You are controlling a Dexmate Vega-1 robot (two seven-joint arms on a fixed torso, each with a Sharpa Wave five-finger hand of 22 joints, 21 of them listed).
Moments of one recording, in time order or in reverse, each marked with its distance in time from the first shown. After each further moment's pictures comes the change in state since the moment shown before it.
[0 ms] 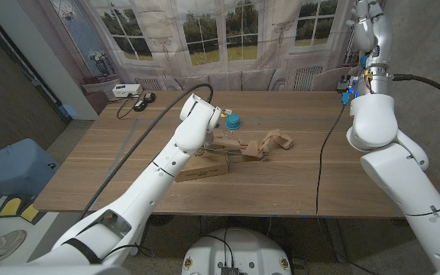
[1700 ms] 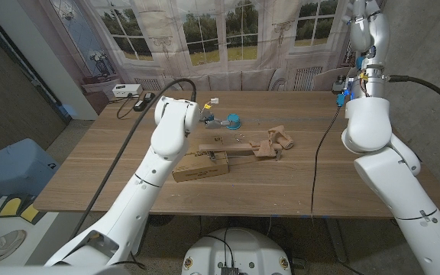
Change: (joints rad) left arm 0.129 0.114 -0.078 -0.221 -0.374 0.277 0.214; left_hand -0.765 0.143 -0.787 0.138 0.273 -0.655 -0.109 -0.221 -0.115 -0.630 0.121 -0.555 -0.141 -0.910 0.253 -0.257 -0.166 -0.372 0.116 -0.794 0.031; right arm -0.011 0.042 -0.021 -0.014 -0.080 0.028 0.031; right_hand 0.012 0.044 0.007 -0.015 -0.018 0.058 -0.063 0.000 0.000 0.017 -0.065 -0.014 -0.005 0.008 -0.043 -0.004 -0.034 0.042 -0.046 -0.032 0.000
